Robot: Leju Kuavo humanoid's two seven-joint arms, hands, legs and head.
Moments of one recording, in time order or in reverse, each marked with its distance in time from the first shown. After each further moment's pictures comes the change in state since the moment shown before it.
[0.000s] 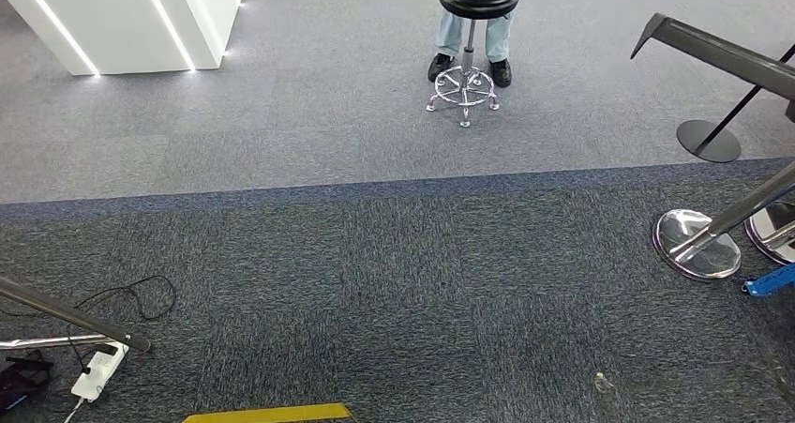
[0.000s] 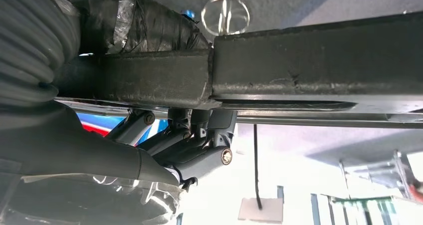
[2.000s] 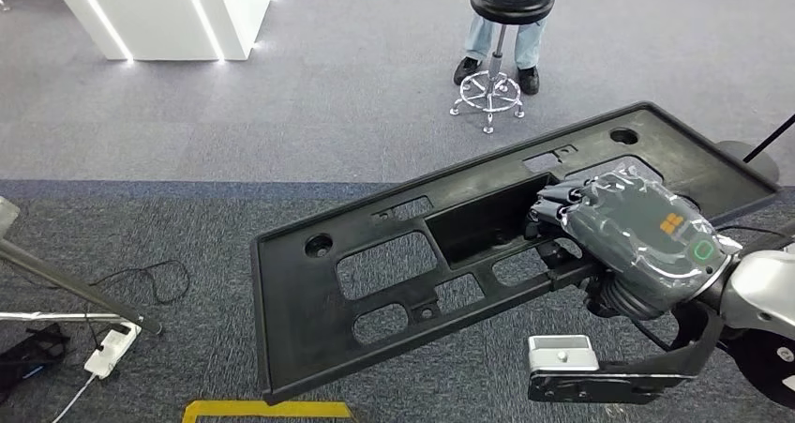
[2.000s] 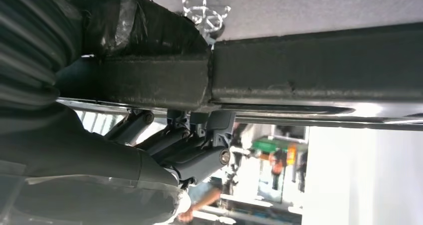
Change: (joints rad) left arm 0.002 -0.022 0.000 0.000 0.005 -0.009 -0.007; right arm -0.632 0.145 1.167 -0.591 0.158 -0.165 0.037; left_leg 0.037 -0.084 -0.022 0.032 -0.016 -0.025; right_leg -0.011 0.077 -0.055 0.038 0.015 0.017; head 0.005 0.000
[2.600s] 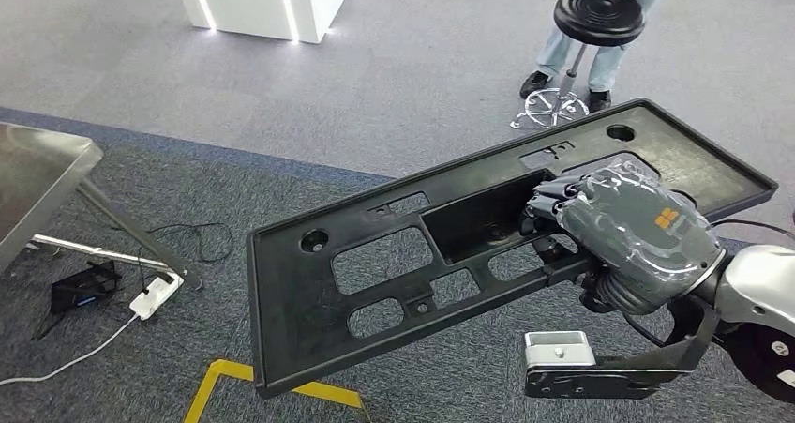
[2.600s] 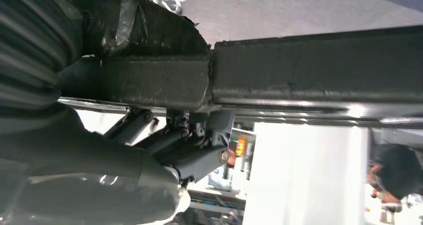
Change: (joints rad) left arm 0.008 -0.001 0.000 0.001 0.010 0.004 0.008; right arm -0.012 0.000 0.008 -0.001 -0.011 -0.002 0.007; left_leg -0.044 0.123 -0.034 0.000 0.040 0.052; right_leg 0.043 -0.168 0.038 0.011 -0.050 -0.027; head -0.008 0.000
